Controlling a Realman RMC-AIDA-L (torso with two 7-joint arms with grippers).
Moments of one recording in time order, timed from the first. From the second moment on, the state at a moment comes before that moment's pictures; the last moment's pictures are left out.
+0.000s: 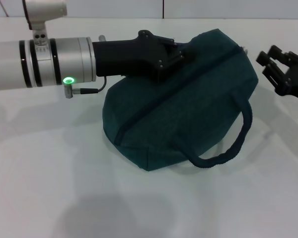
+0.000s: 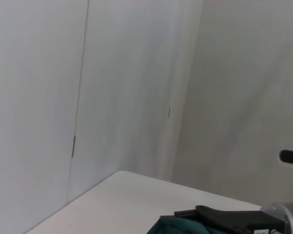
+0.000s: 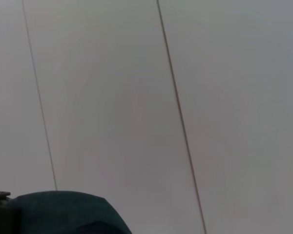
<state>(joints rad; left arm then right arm) -0.63 -2.04 1.29 0.70 1.41 1.32 -1.43 0.46 2.02 -1.44 -0.18 -0.54 -1.32 0.71</state>
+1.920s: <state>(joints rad) -0.62 -2.05 1.28 0.70 1.41 1.35 -1.43 0.51 2.02 -1.53 -0.21 -0.58 -1.32 0.73</state>
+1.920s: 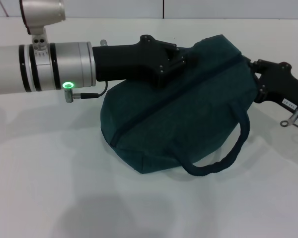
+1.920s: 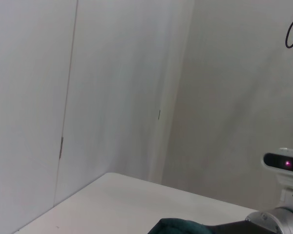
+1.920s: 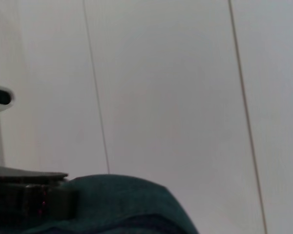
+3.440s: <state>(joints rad) -0.65 -2.05 1.23 0.70 1.43 1.32 -1.58 0.48 2.02 -1.49 -0.22 -0.58 -1.30 0.78</state>
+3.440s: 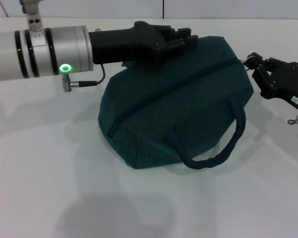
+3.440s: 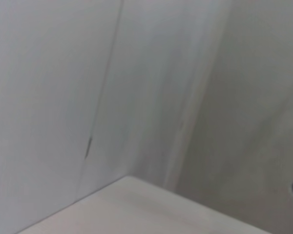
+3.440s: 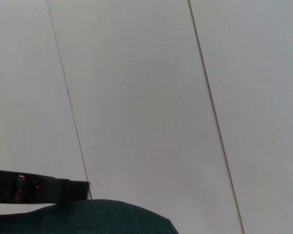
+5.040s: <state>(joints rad) -0.64 -2.06 1.23 0.72 1.47 1.28 -1.50 0.49 2.03 -1.49 -0.23 -0.58 -1.34 0.80</state>
